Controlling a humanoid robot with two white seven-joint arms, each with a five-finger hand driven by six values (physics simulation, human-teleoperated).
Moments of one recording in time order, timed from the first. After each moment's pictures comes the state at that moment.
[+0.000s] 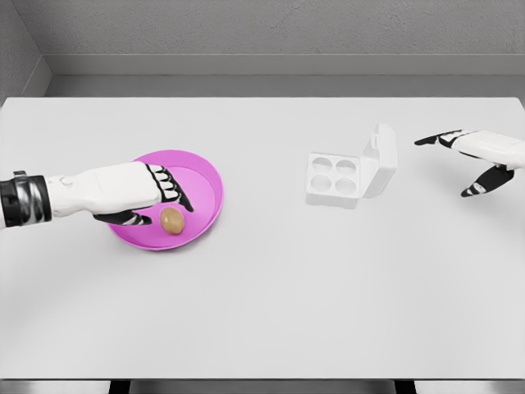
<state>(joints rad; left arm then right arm) -0.43 0.81 -0.45 -1.68 -0.38 -0.61 -0.61 -0.60 -0.82 0.45 -1.08 0.23 -0.61 0.61</state>
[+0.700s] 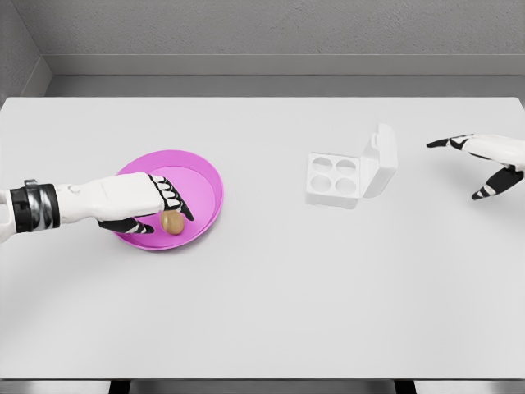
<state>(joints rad) -0.42 0.79 -0.48 -1.63 -0.39 -0.61 -0.61 -0.65 -0.82 0.50 -0.97 0.23 -0.61 0.61</state>
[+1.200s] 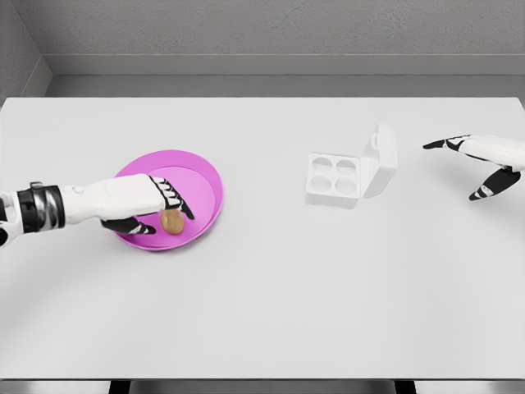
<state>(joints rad) -0.42 0.75 -0.48 -1.55 -0.39 -0.61 -0.61 -0.64 -0.82 0.51 -0.99 0.23 -0.61 0.61</state>
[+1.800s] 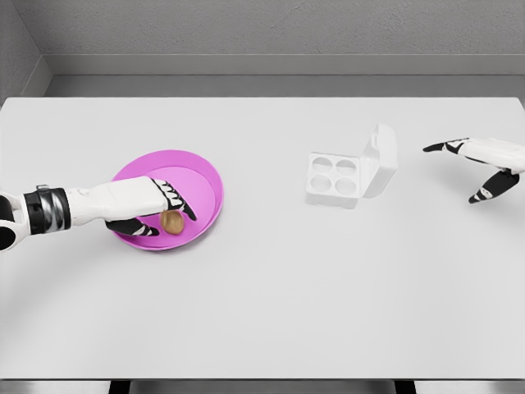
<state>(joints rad) -0.42 0.72 -0.48 -1.50 -0.39 -0.61 -0.61 -0.64 -0.82 0.51 -0.97 0.23 -0.61 0.61</state>
